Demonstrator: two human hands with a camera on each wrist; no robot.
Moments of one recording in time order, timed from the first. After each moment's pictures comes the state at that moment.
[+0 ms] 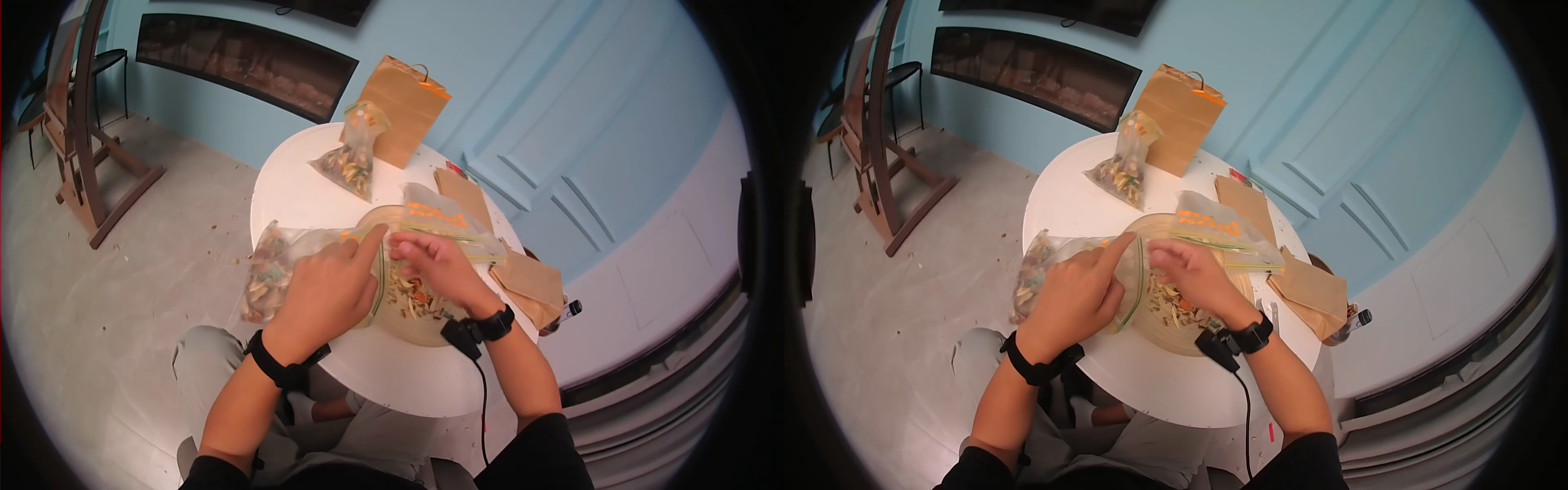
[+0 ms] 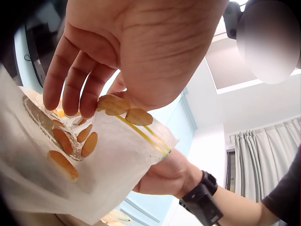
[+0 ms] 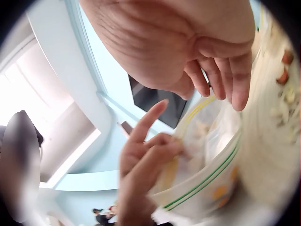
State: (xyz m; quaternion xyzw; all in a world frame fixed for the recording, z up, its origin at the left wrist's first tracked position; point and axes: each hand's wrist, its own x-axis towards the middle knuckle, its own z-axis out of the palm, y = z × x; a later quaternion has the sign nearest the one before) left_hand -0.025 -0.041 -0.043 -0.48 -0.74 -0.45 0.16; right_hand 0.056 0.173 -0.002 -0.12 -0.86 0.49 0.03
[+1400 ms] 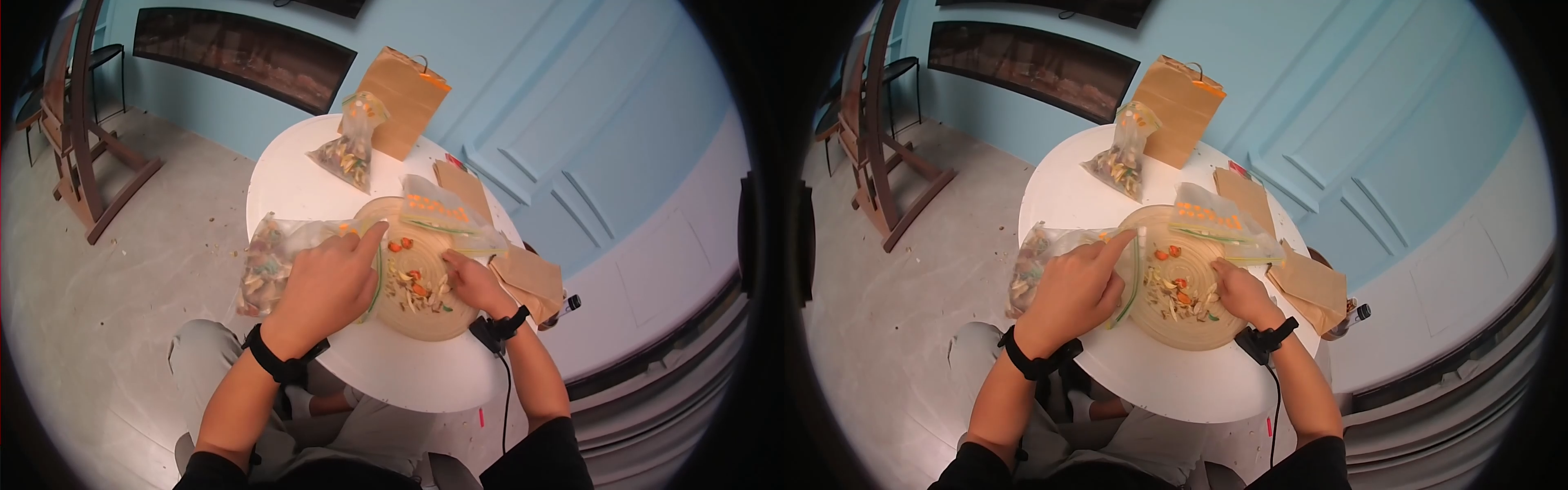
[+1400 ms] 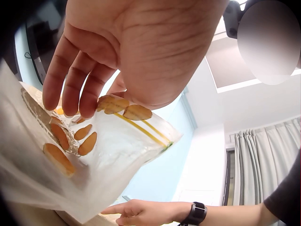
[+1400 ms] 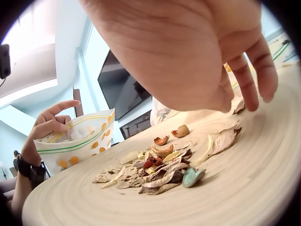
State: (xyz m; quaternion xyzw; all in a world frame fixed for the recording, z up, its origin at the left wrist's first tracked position) left_hand -0.023 -0.039 -0.044 -0.49 -0.73 -0.45 0.16; right_hand 0.118 0.260 -0.030 -0.17 -0.98 0.05 -0.01
